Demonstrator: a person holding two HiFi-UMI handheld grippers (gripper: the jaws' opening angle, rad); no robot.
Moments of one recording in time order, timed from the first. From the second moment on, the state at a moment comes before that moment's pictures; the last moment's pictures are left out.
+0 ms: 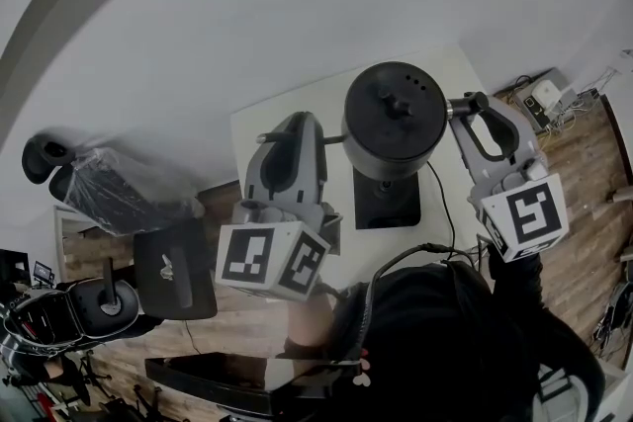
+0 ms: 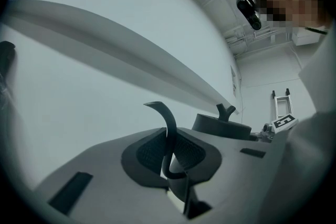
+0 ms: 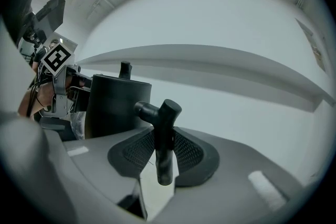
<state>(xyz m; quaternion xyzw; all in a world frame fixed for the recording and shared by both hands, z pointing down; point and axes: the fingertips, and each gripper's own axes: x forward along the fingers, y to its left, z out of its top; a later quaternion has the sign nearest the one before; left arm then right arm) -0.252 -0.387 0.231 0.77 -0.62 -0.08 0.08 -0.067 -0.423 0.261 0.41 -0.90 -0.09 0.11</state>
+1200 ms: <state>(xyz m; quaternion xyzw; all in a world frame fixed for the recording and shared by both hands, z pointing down) -0.250 -0.381 0.224 0.79 -0.61 -0.09 0.07 -0.067 -0.420 0.253 0.42 -0.90 -0.10 0.10</state>
